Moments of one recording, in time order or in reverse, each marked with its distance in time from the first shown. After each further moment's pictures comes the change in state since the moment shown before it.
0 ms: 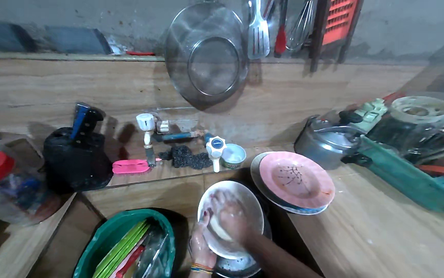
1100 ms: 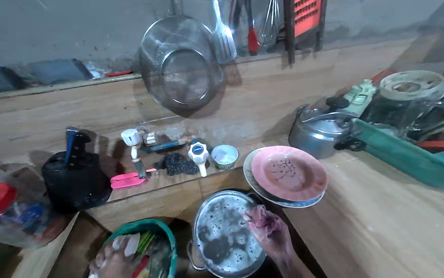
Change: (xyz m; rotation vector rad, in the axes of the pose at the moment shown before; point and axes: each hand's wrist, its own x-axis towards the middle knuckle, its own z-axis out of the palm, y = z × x) left_hand 0.034 0.169 -0.150 1.989 0.095 0.427; right_hand -0.082 0.106 0.043 2.511 0.478 0.499
